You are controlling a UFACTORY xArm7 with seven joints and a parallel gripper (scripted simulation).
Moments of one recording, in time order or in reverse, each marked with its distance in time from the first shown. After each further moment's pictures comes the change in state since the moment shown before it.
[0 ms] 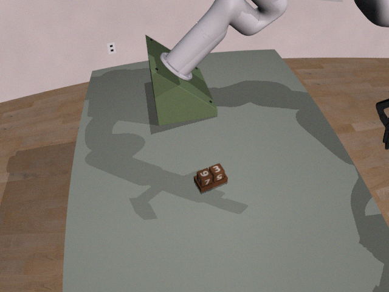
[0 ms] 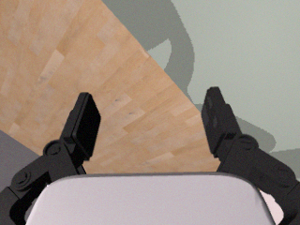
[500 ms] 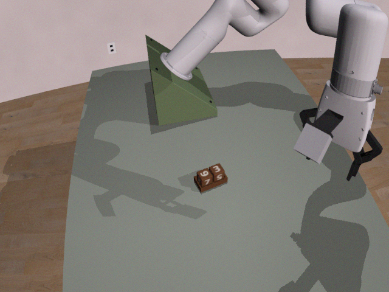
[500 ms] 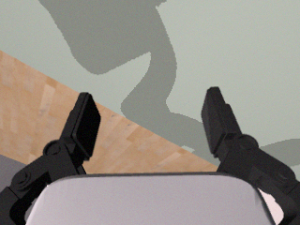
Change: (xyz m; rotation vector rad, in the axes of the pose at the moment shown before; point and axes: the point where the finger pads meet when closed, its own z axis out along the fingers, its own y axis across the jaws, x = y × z) arm 0.069 0.154 0.032 -0.122 -0.025 0.203
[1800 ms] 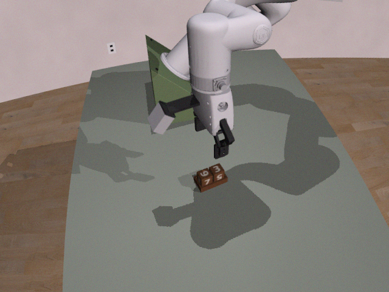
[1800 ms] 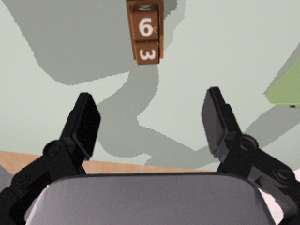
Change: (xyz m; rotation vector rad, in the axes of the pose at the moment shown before) arm 0.045 0.265 0.052 -0.131 -0.111 0.362
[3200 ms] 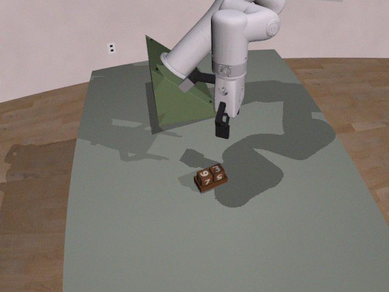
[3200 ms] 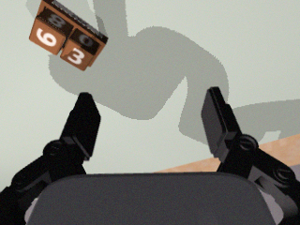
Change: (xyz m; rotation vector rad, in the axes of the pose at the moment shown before) arm -0.073 0.053 0.021 0.002 0.001 0.798
